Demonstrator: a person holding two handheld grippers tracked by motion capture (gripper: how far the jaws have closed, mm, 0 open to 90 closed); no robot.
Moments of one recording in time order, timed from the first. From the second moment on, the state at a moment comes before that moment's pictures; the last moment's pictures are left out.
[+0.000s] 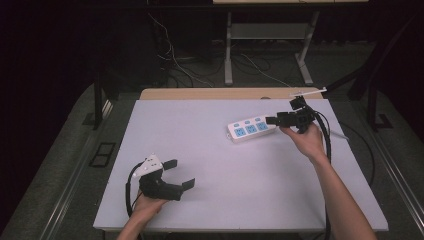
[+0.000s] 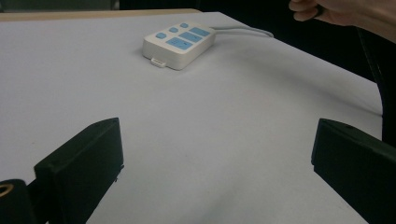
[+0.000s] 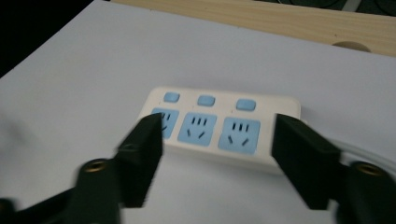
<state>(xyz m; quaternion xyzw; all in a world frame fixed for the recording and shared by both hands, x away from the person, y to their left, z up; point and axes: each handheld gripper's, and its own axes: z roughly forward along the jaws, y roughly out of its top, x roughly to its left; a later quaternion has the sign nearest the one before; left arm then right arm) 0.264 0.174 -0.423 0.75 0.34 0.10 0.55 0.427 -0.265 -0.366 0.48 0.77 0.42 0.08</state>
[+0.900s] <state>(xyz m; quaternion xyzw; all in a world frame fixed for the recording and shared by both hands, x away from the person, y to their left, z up) 0.263 0.172 -0.424 0.76 0.35 0.09 0.54 0.269 -0.295 -0.415 0.46 0.76 0.47 0.07</state>
